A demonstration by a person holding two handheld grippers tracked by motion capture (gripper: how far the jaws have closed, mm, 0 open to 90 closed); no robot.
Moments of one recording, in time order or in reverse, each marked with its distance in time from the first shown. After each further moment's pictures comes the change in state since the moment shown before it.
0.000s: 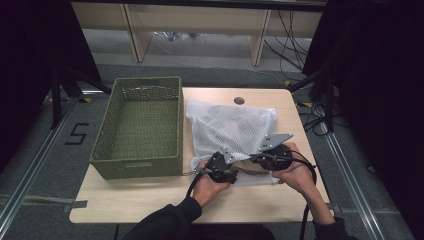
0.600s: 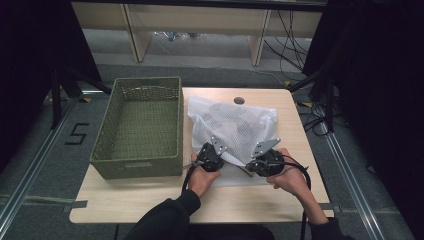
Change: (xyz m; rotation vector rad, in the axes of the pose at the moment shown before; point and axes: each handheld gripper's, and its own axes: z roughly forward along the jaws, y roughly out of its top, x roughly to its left) left arm 0.034 -0.001 -0.007 -0.009 0.116 -0.041; right arm 0.007 -0.013 0.030 0.135 0.070 0.017
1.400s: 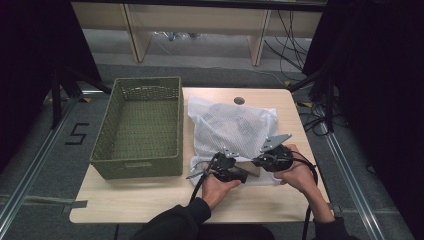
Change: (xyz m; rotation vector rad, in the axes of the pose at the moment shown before) left arm -0.048 0.008 0.006 0.032 -0.228 -0.267; right arm -0.014 -0.005 -0.021 -0.051 -0.032 0.041
